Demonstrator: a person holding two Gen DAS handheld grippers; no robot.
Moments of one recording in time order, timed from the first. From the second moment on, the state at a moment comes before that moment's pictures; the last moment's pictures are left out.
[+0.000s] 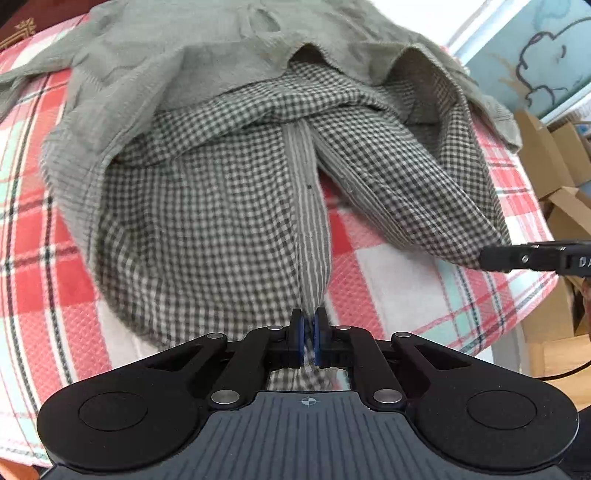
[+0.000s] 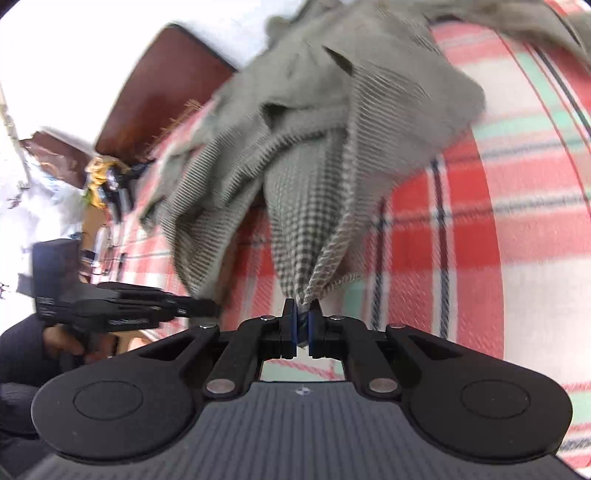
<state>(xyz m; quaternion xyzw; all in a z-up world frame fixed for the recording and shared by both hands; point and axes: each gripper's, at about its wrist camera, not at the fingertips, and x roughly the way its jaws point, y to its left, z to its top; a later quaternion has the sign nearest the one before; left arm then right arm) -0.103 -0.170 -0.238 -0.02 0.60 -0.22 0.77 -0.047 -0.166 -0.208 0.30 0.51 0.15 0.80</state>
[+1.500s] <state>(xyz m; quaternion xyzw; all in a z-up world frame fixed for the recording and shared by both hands) -0.100 -0.203 -0.252 0.03 0.63 -0.32 0.71 -0.063 -0.105 -0.229 0.32 0.52 0.11 0.79</state>
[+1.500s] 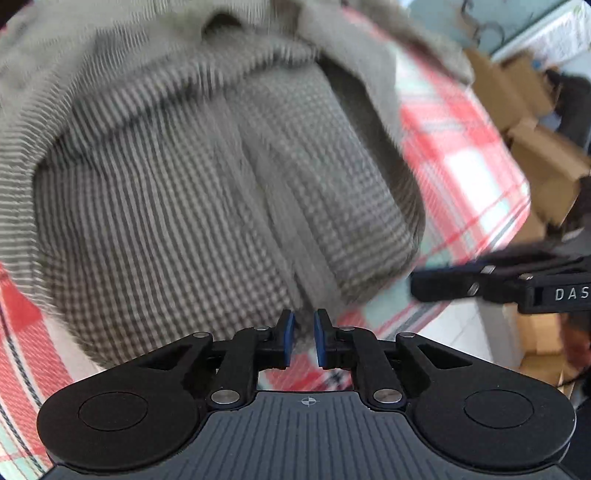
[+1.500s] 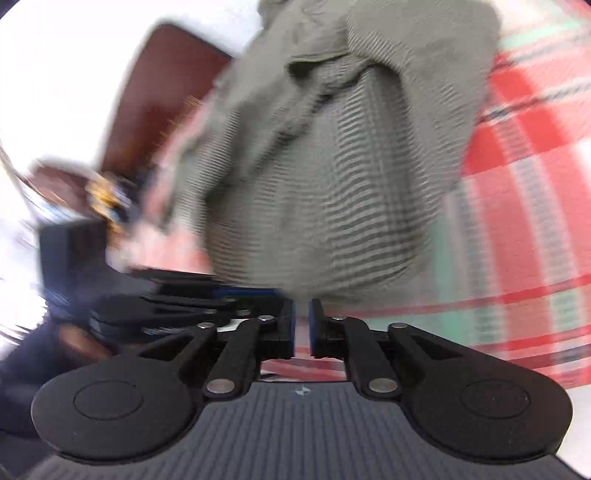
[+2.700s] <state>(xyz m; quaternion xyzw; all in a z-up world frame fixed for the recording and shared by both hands) -0.151 -0.218 -0.240 0.22 0.50 -0.38 0.74 -0.066 -0.099 -0.227 0.39 0.49 0.04 0.78</state>
